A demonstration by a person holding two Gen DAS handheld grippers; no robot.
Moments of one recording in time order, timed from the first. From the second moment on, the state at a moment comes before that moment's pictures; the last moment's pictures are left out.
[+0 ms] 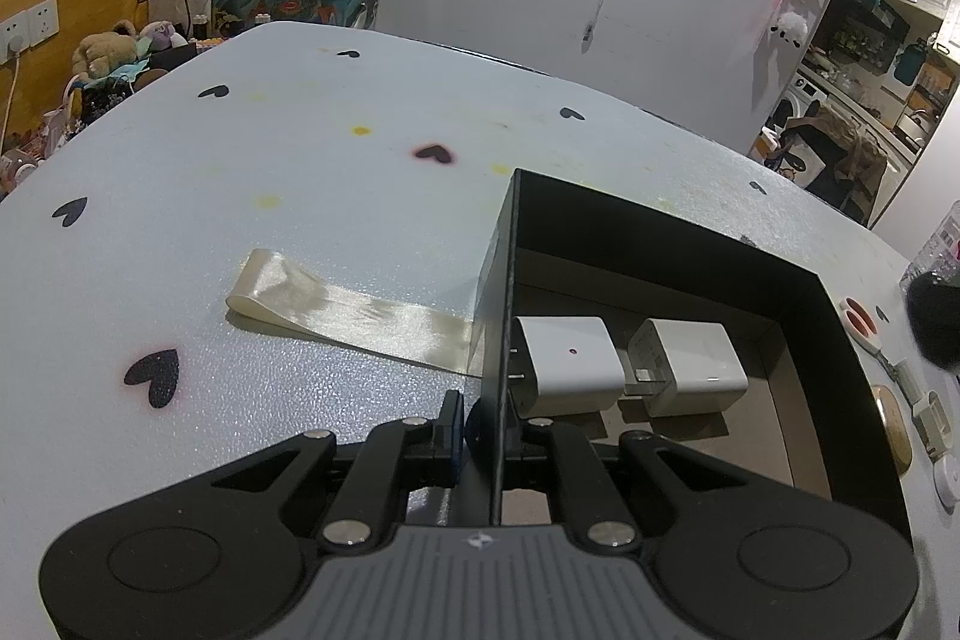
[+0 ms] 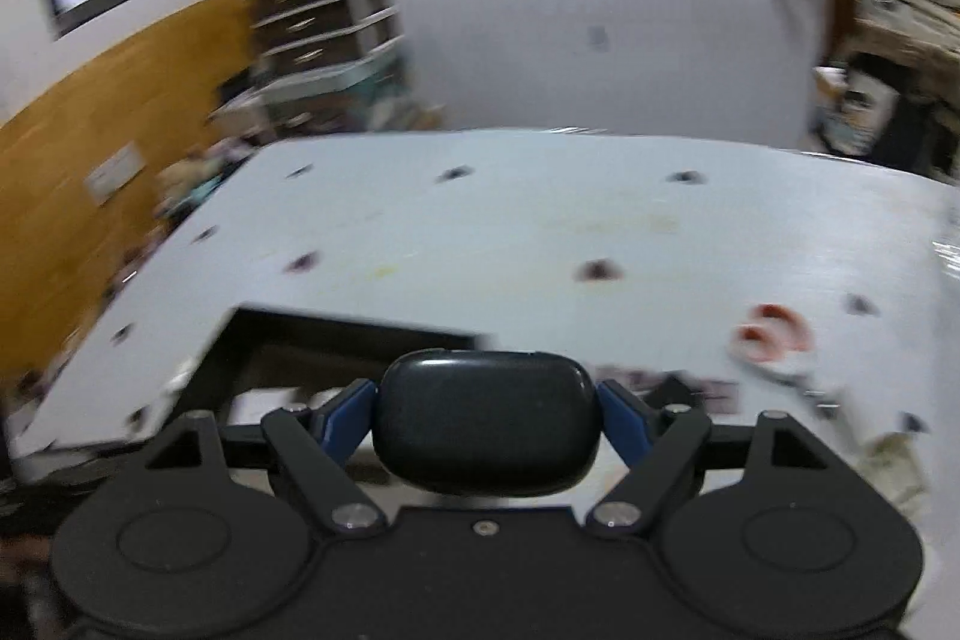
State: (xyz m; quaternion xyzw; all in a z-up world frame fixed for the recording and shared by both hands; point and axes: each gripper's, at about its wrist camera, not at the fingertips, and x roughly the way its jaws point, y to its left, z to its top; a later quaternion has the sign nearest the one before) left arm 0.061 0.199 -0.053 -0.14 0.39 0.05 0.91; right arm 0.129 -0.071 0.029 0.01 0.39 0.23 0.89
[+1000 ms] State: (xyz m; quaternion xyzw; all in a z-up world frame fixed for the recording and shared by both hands) left arm 0.057 0.204 -0.054 -0.14 0.38 0.04 0.91; right arm 0.140 0.044 -0.025 -0.03 0.49 0.23 0.84
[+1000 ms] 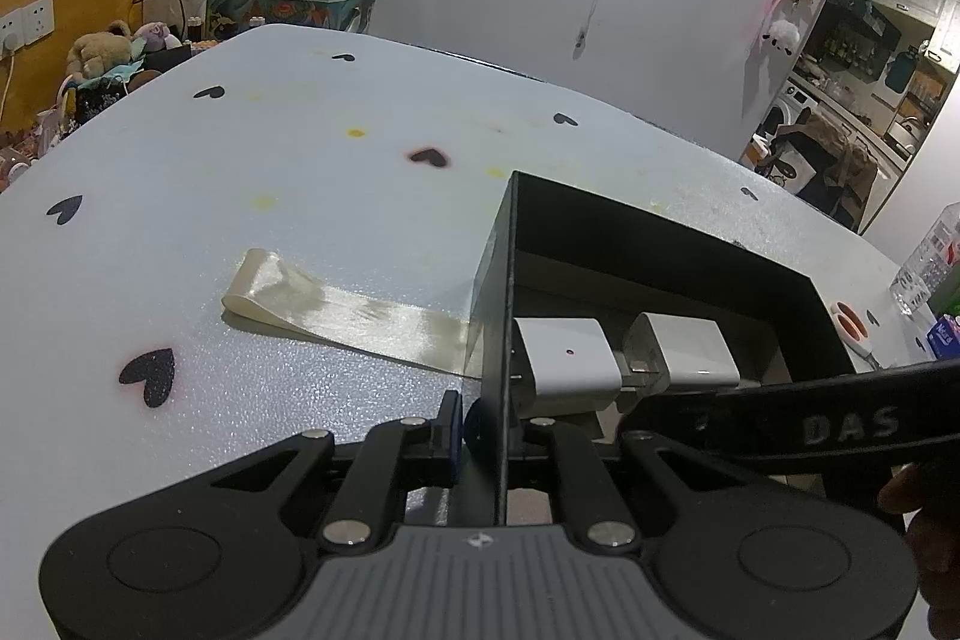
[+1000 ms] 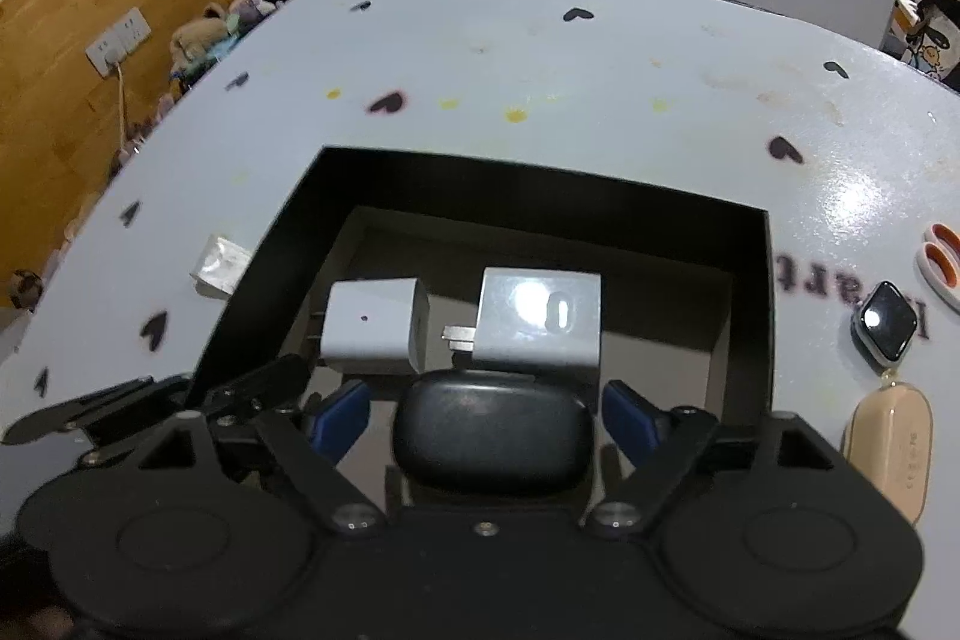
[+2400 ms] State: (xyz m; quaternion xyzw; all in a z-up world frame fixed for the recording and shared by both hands) left arm 0.055 0.201 -0.052 -0.14 0.39 0.06 0.91; right arm 0.052 -0.191 -0.021 0.11 0.34 0.04 0.93
